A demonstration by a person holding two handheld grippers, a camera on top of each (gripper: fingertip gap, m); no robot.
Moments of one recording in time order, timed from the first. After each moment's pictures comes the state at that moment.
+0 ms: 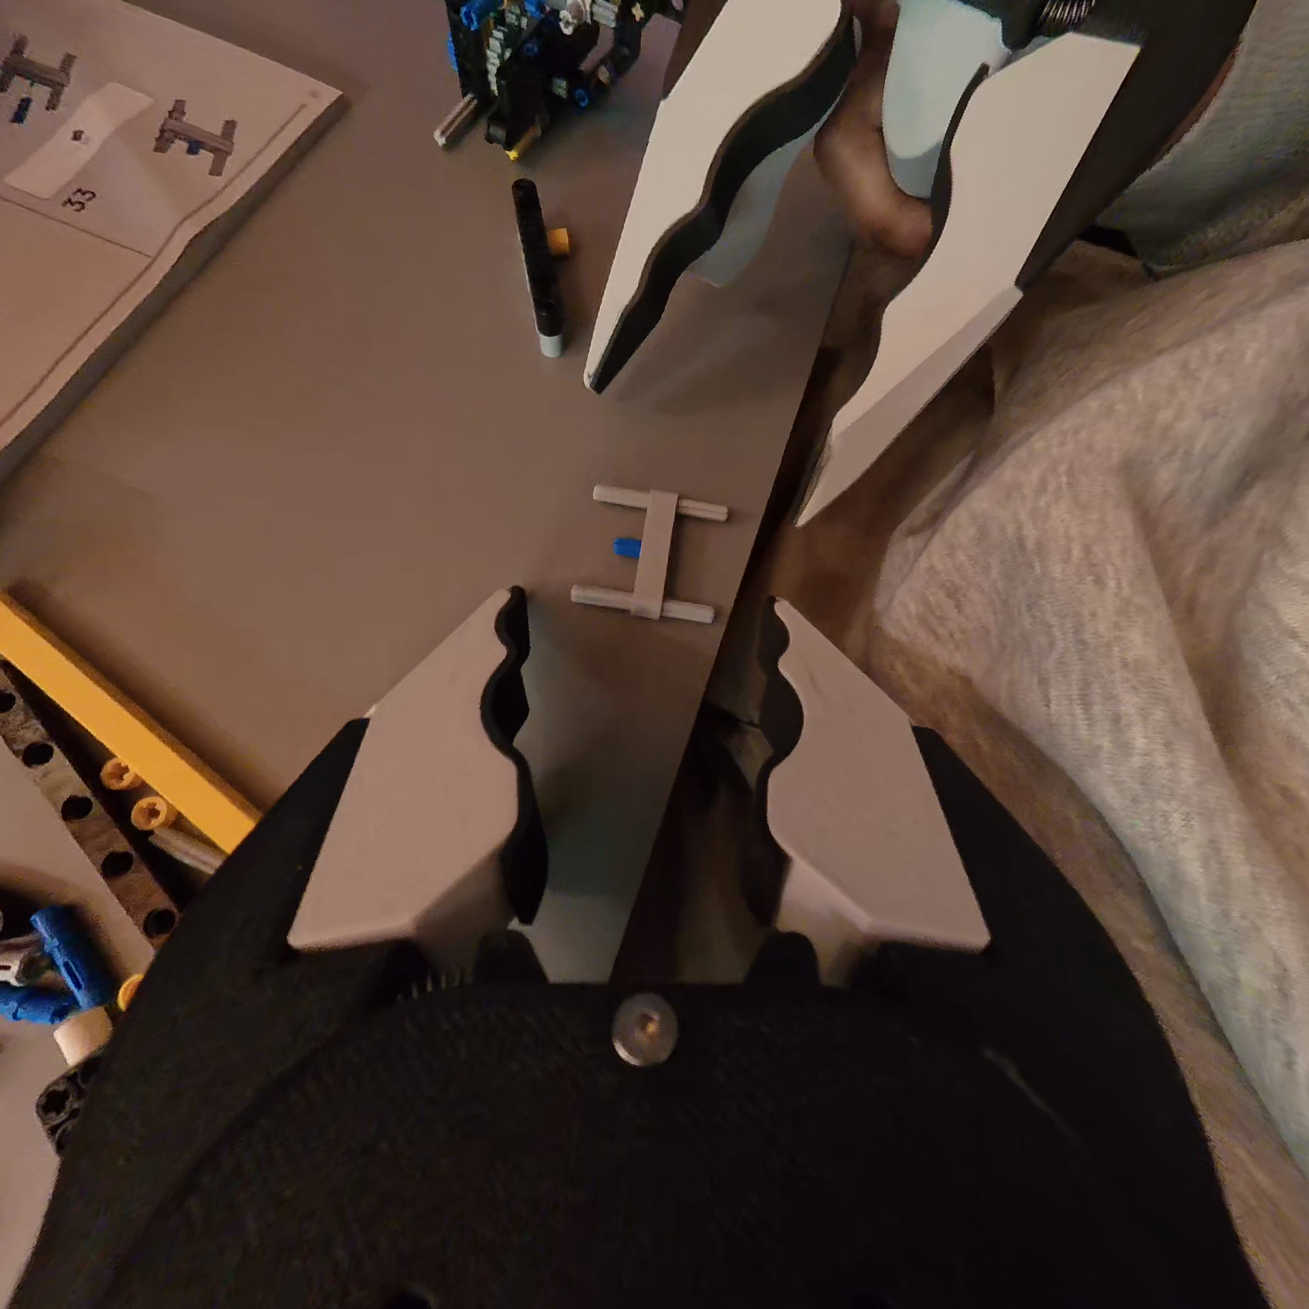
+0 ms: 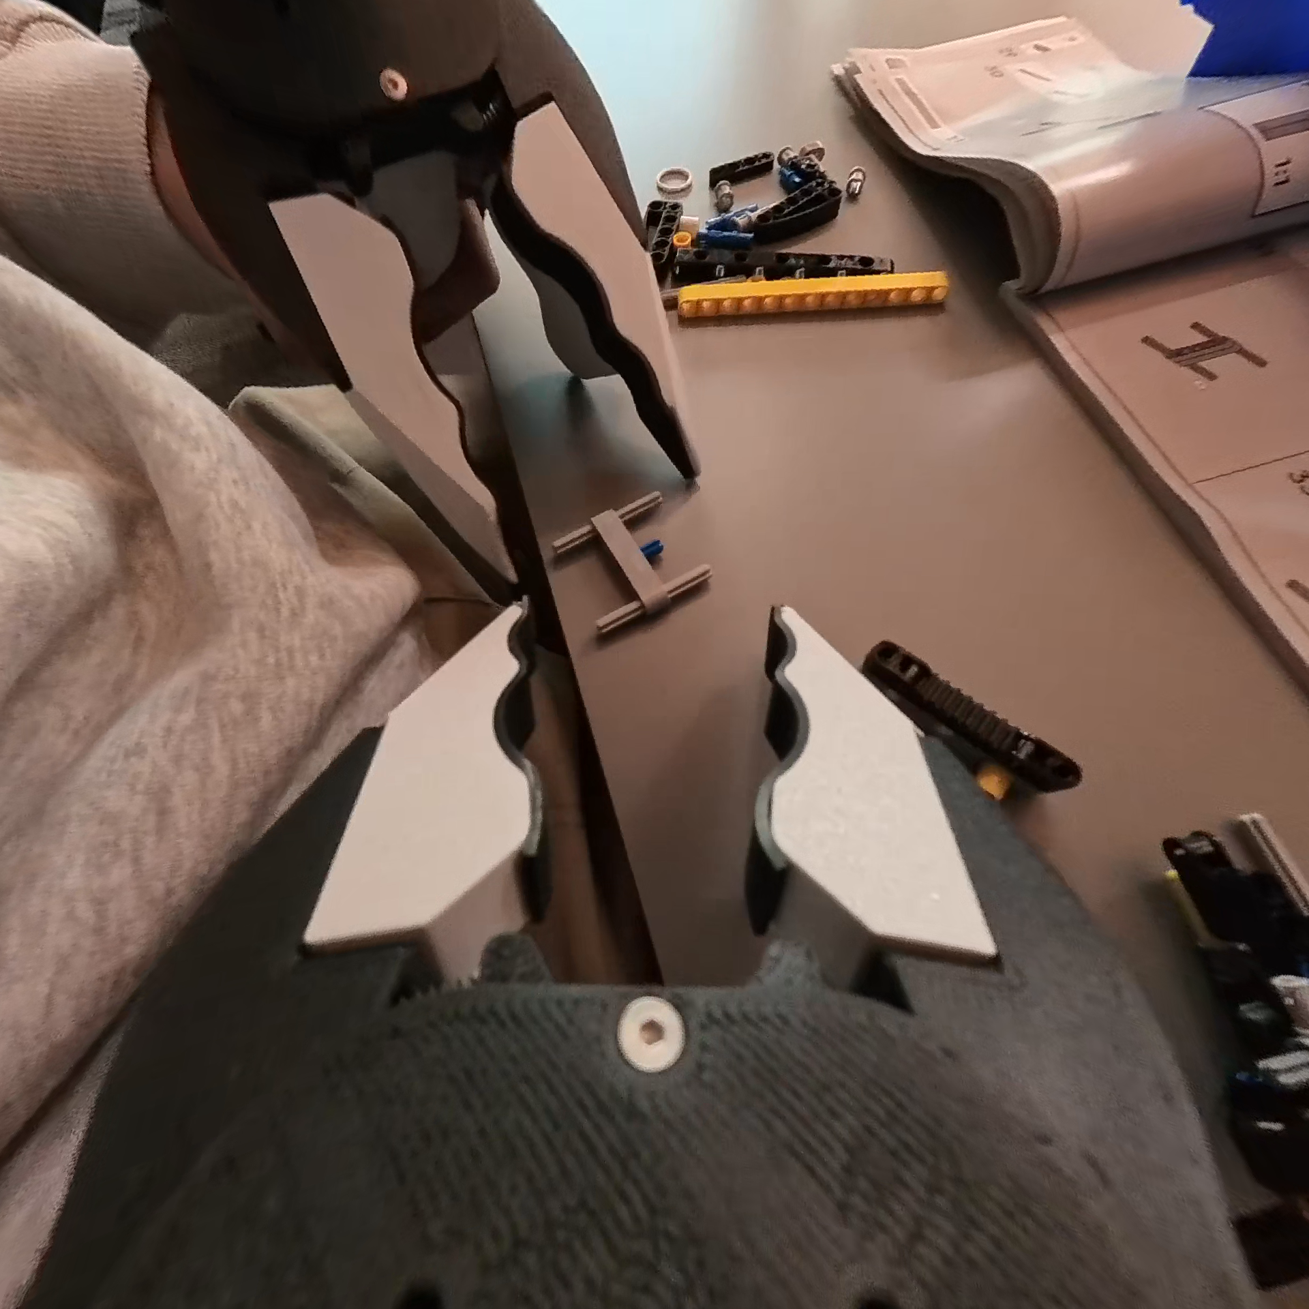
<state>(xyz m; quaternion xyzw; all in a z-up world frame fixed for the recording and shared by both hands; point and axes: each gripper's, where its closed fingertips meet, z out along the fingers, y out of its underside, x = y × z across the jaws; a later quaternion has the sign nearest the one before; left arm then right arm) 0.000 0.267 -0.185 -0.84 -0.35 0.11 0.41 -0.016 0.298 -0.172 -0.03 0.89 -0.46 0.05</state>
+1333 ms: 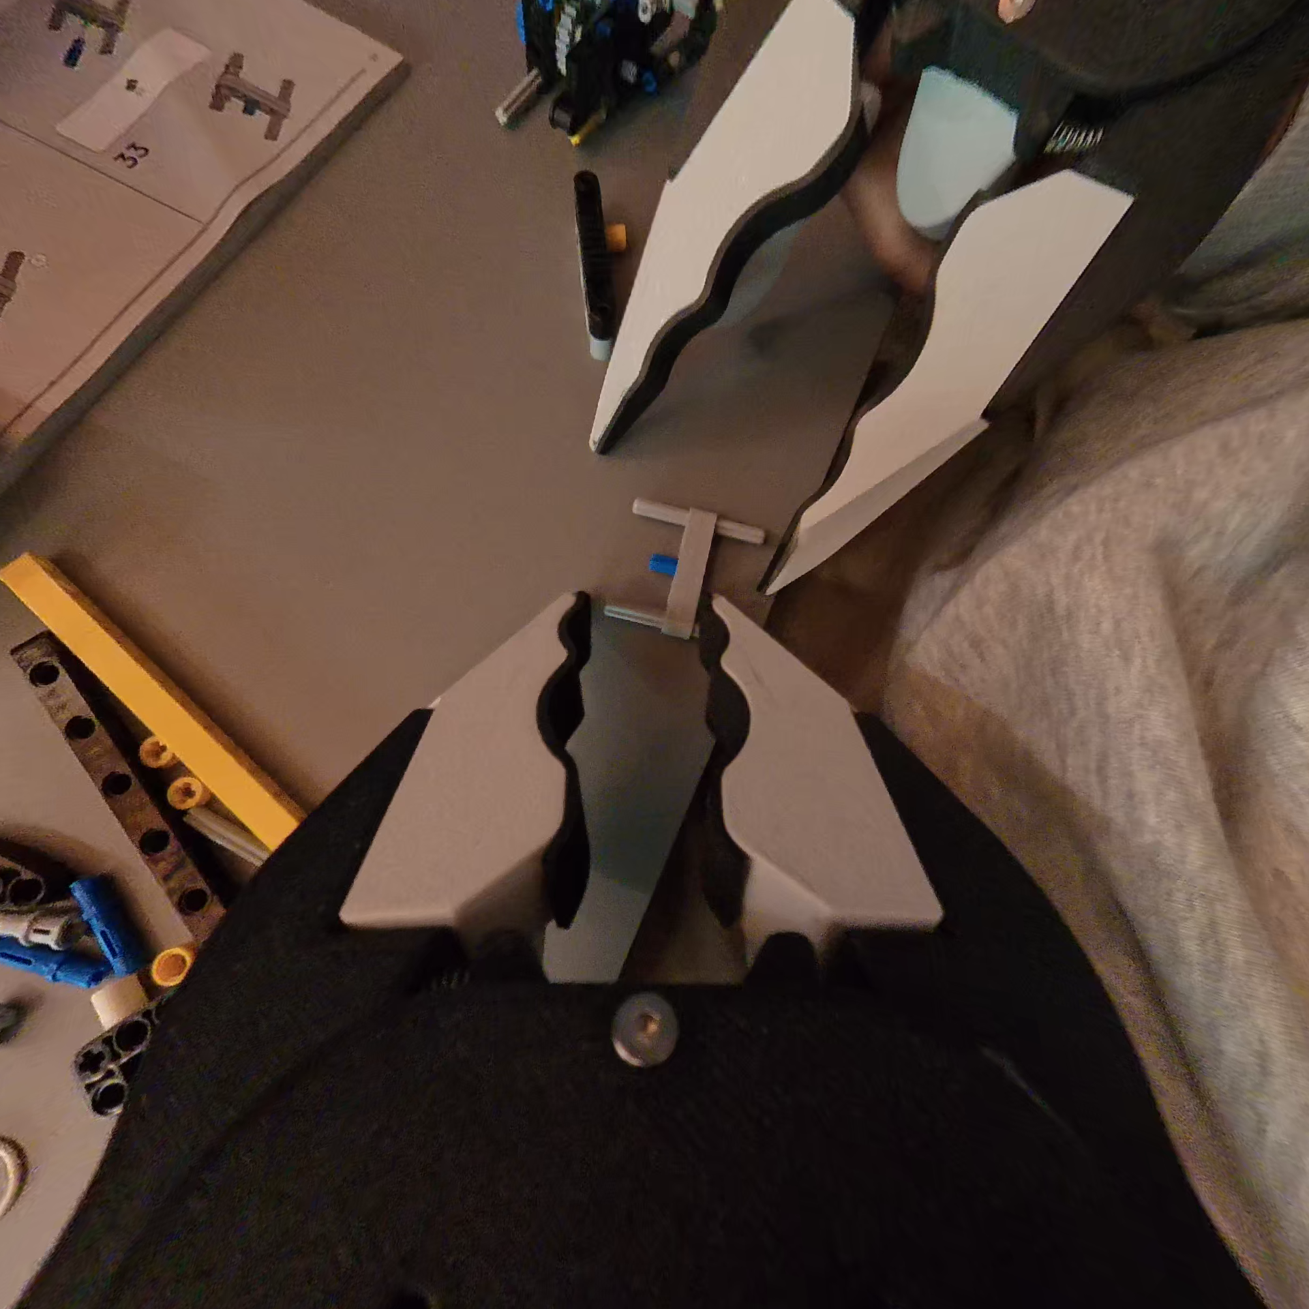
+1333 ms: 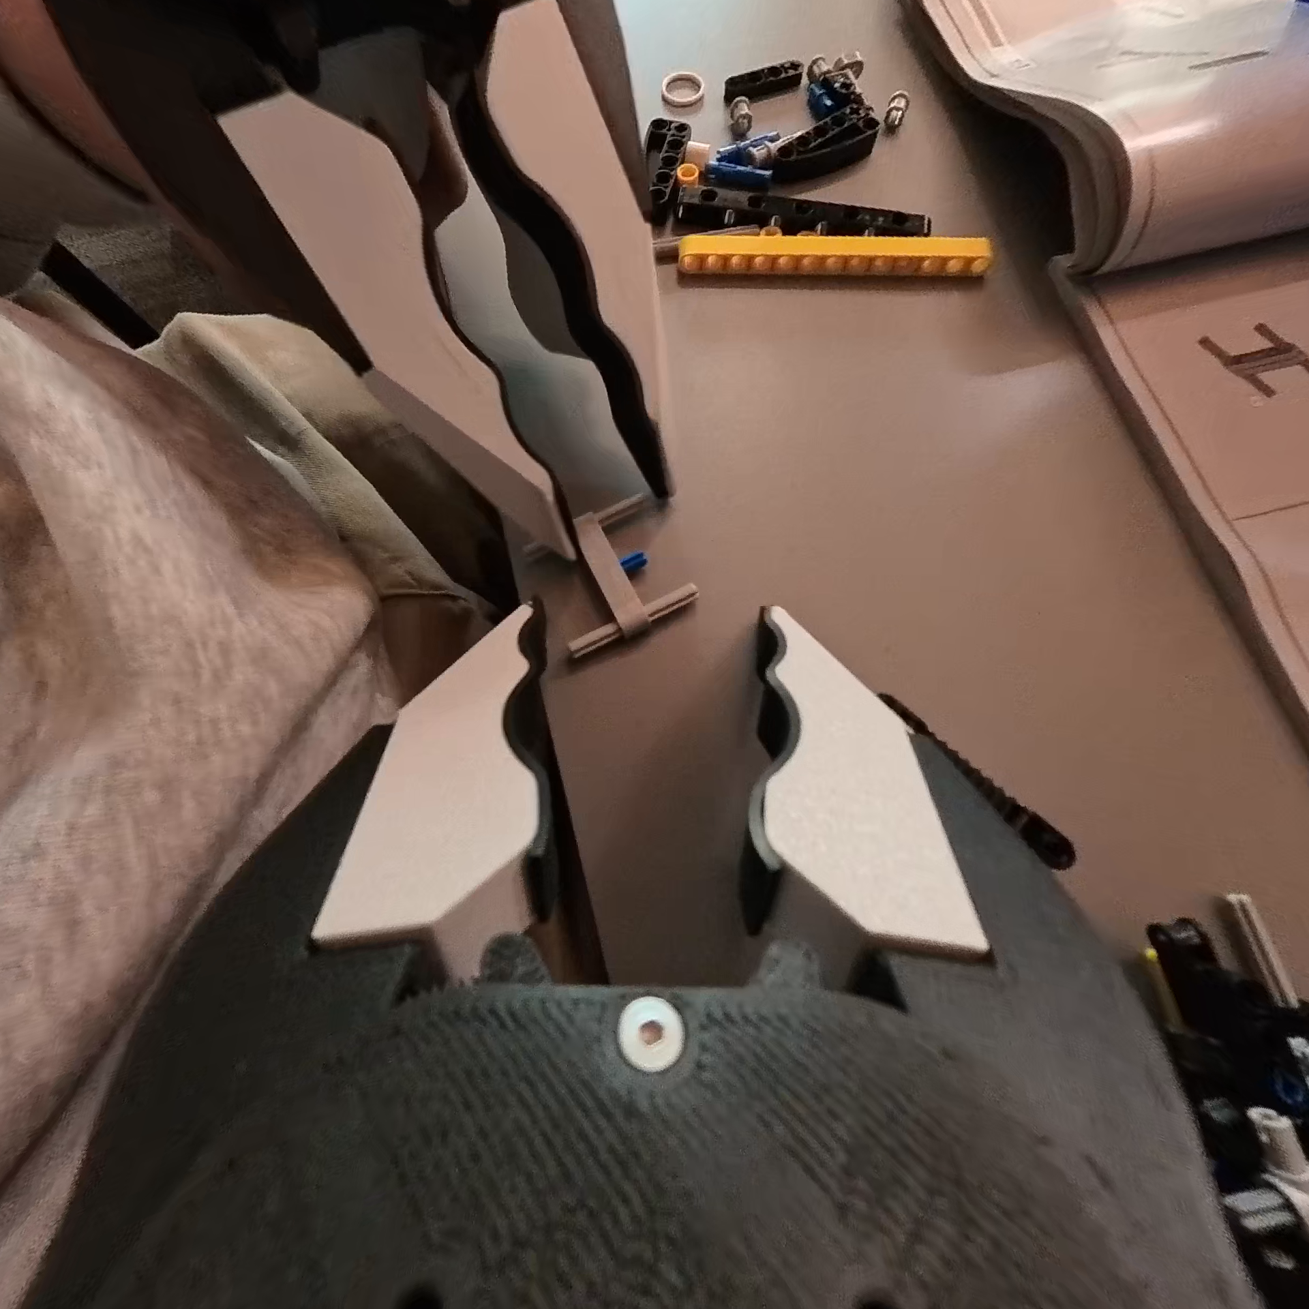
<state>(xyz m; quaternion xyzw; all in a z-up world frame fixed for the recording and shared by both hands) -0.011 0.263 -0.185 -0.83 -0.39 0.11 0.38 -0.020 0.276 -0.186 -0.06 0.91 -0.41 0.03</state>
